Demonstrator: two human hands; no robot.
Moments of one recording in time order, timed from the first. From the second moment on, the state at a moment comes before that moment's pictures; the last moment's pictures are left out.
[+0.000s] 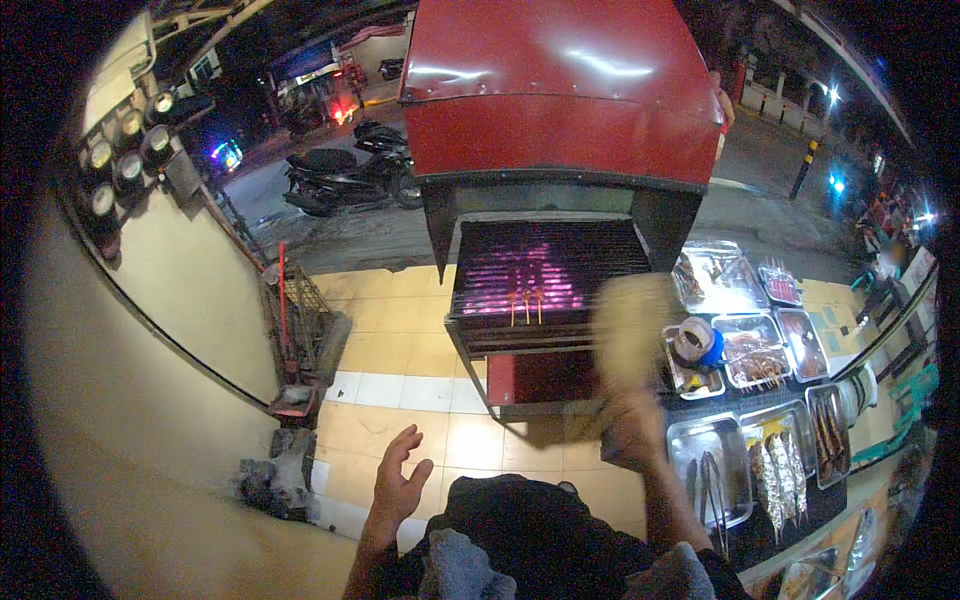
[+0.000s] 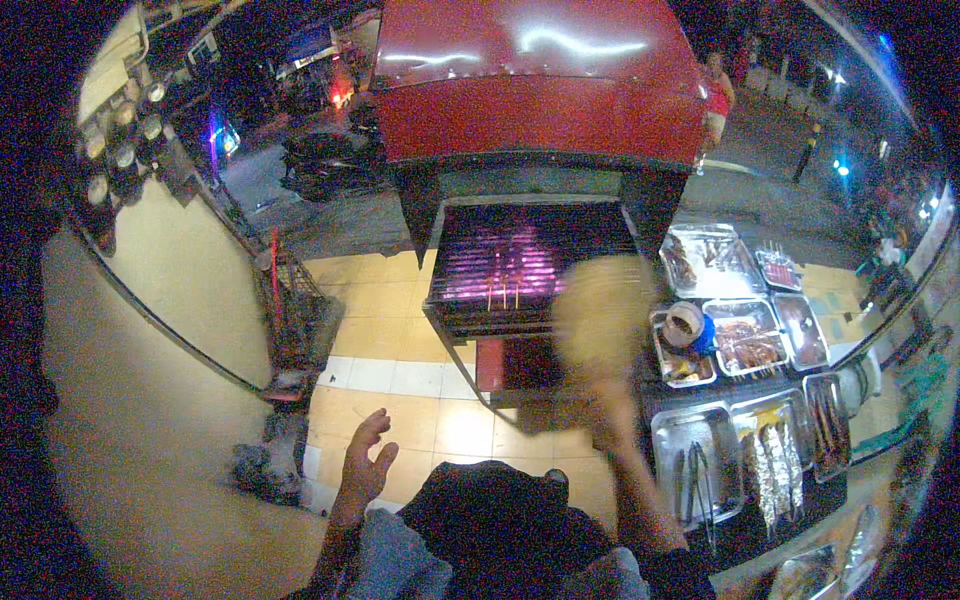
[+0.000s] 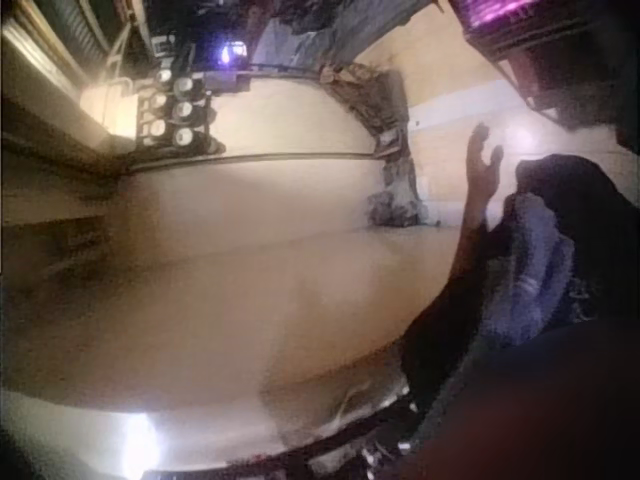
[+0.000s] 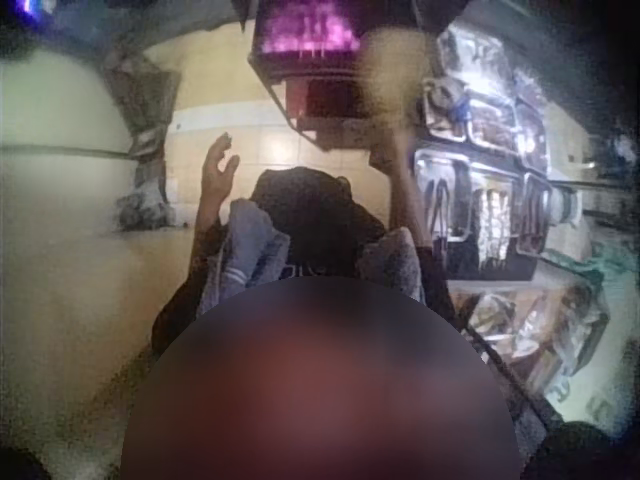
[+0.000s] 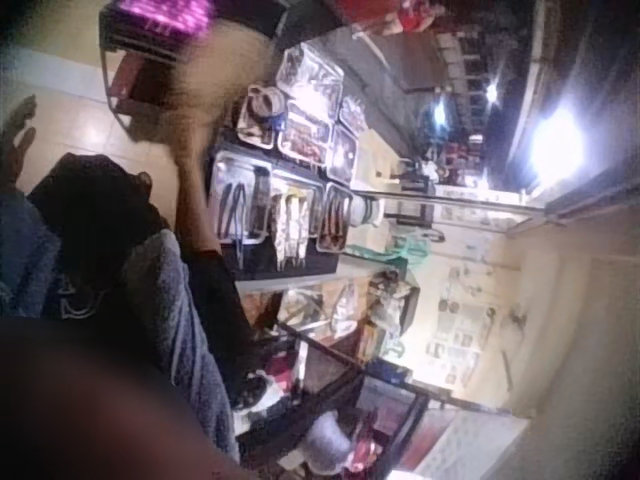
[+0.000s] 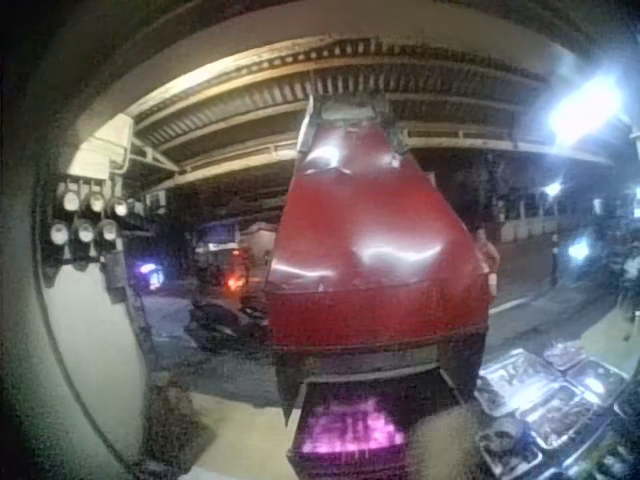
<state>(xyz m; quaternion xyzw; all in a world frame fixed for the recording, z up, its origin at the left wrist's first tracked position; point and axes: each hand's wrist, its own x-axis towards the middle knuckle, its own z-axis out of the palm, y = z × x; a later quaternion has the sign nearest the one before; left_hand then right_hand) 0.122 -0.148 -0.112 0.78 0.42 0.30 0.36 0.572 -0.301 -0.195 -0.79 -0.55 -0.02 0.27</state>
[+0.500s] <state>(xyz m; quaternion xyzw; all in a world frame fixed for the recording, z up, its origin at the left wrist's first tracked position) 0.097 -0.134 -0.170 0.69 0.39 0.37 0.49 0.544 -0.285 -0.188 -0.58 -0.54 0.22 0.56</state>
